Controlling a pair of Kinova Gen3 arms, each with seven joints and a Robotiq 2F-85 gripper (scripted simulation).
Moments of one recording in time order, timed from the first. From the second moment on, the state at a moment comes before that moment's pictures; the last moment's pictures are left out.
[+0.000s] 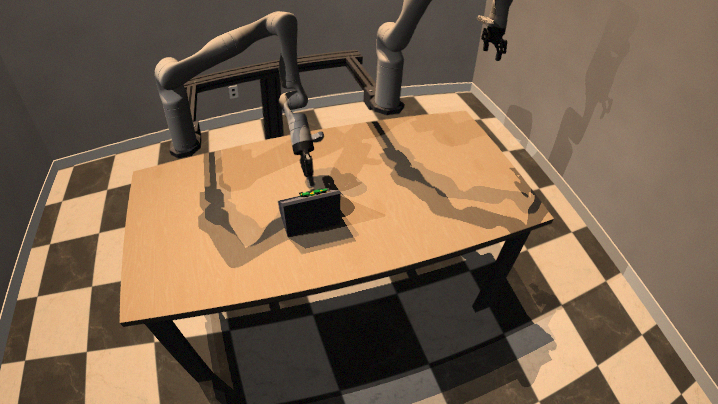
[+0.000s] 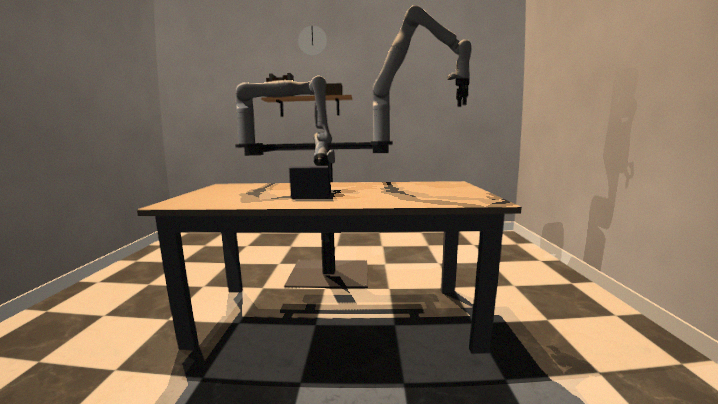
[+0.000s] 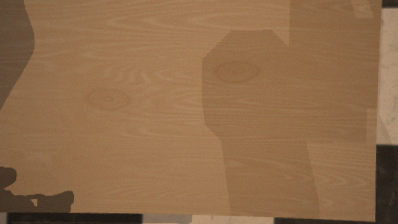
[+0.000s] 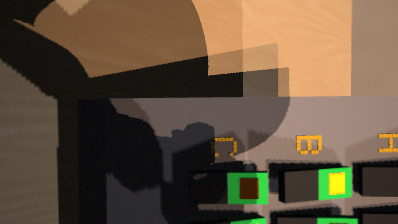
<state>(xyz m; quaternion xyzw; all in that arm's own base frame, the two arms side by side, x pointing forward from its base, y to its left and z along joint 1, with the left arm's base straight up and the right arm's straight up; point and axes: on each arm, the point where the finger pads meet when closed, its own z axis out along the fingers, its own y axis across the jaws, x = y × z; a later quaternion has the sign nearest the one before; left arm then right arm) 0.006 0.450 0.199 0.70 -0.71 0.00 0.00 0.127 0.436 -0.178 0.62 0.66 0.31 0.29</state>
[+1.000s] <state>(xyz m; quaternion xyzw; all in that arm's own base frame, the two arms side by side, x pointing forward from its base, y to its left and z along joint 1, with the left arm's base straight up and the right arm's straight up) 0.006 0.450 0.199 0.70 -0.71 0.00 0.00 0.136 0.437 -0.185 0.62 0.66 0.31 0.29</state>
